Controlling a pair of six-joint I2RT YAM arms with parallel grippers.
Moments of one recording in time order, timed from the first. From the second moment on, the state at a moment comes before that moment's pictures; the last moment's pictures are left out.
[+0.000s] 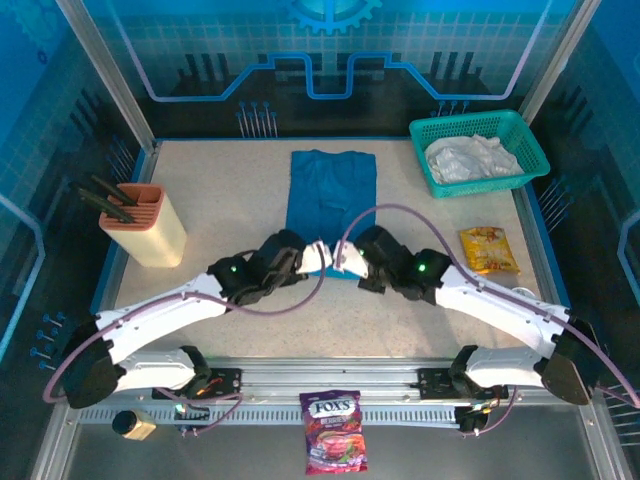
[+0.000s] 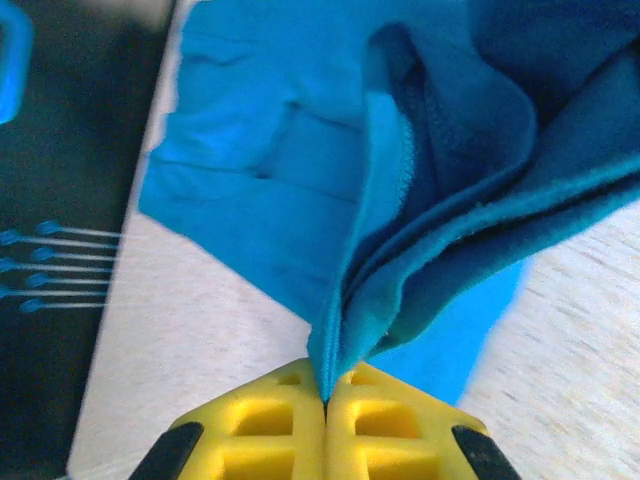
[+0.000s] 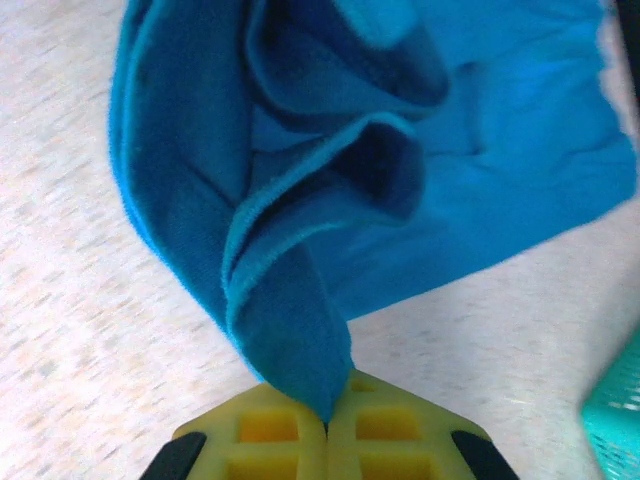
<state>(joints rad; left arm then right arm) -0.83 1.23 0.89 -0.37 -0.40 0.63 0.85 1.24 0.98 -0.63 0.28 -0.50</state>
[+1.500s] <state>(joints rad) -0.49 1.99 1.19 0.14 -0.37 0.82 0.55 1.96 1.31 -0.27 0.42 -0.39</state>
